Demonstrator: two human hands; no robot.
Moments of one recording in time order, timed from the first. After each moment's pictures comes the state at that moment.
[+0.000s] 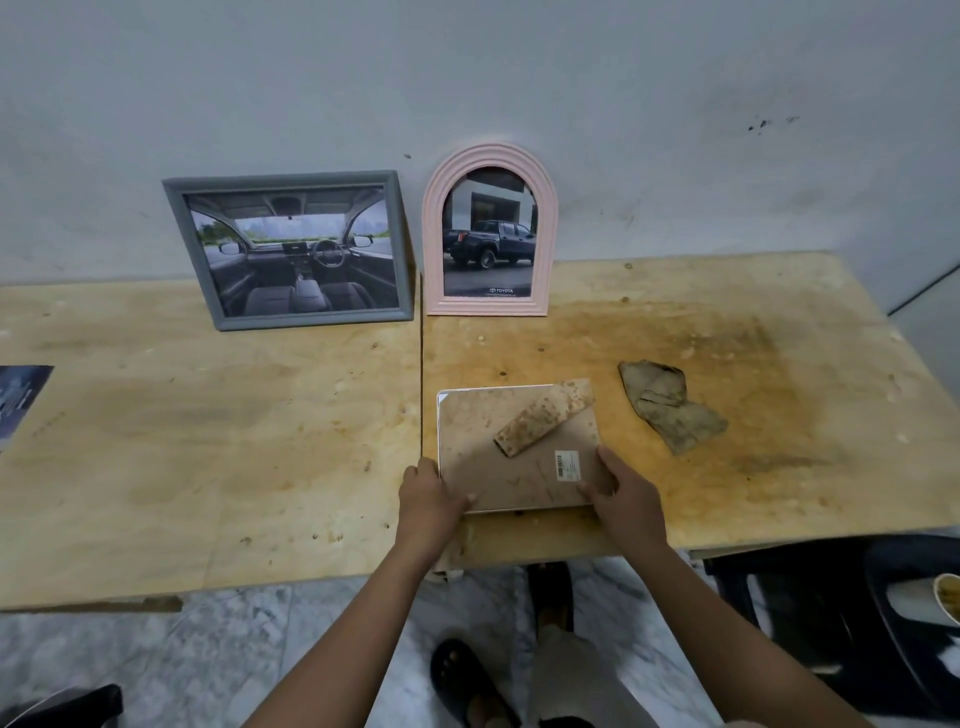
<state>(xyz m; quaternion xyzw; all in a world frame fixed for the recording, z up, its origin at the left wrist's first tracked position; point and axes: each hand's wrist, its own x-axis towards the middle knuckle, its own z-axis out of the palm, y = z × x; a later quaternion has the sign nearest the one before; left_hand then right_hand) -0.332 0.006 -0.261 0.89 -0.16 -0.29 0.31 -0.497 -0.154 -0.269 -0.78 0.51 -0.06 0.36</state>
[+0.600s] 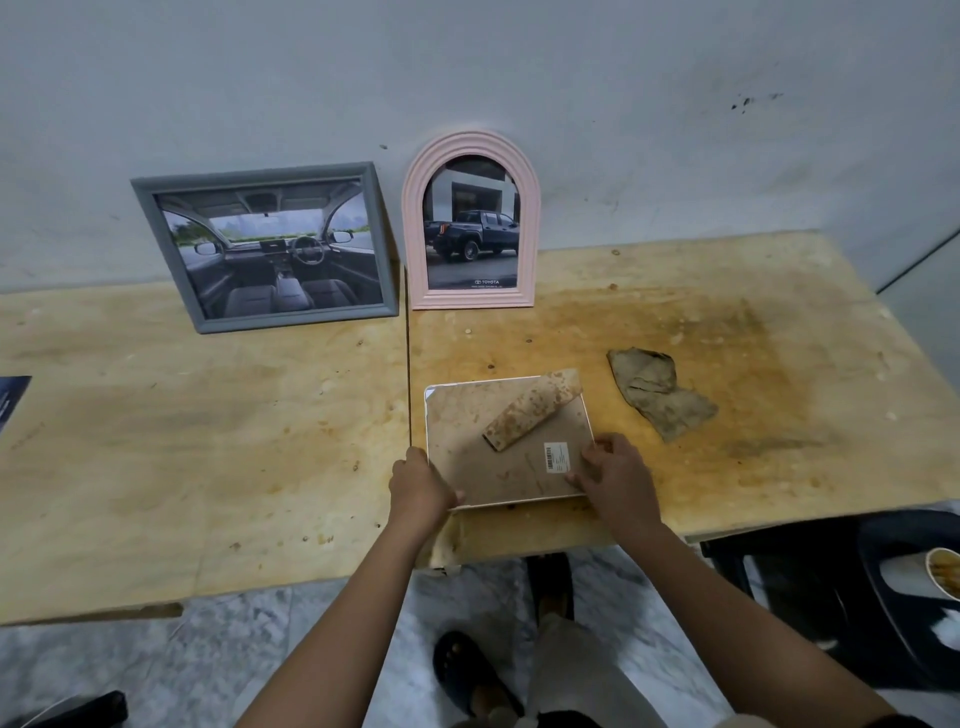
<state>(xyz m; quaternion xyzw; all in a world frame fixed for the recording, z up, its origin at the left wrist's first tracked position) -0.318 -0.008 -0.263 0.90 -0.13 -0.34 0.24 -0.493 -0.162 -0.264 -0.86 0.45 -0.02 0.25</state>
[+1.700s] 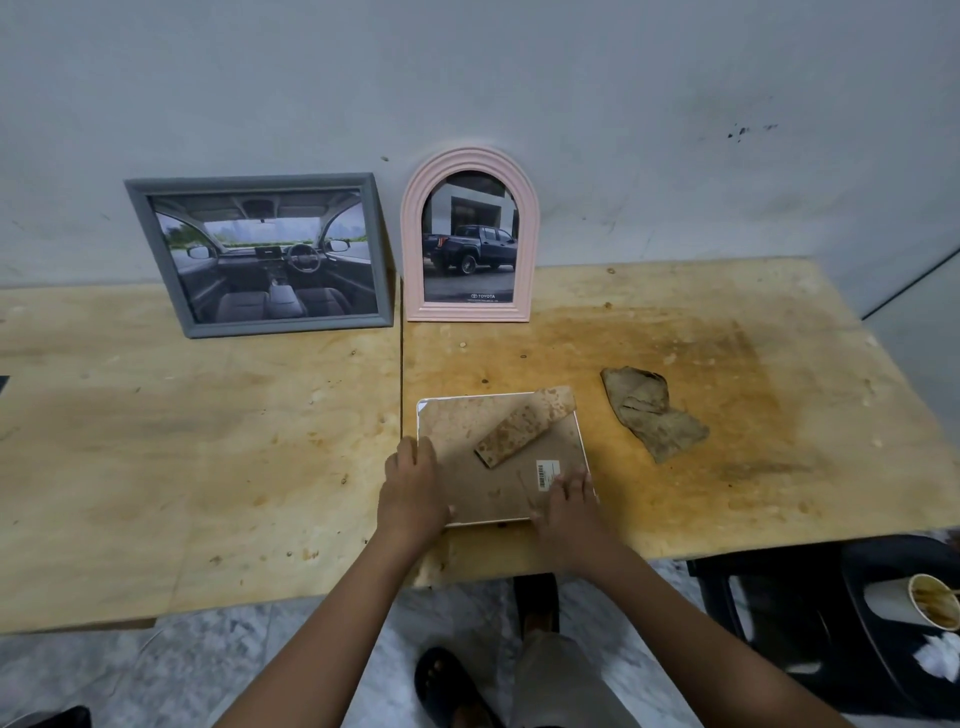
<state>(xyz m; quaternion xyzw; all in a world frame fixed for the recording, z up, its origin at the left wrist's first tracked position) -0.319 -0.012 -0.253 0.91 -0.33 -0.21 0.13 -0.466 -0.130 -0.244 -0.83 0.40 0.28 0.26</state>
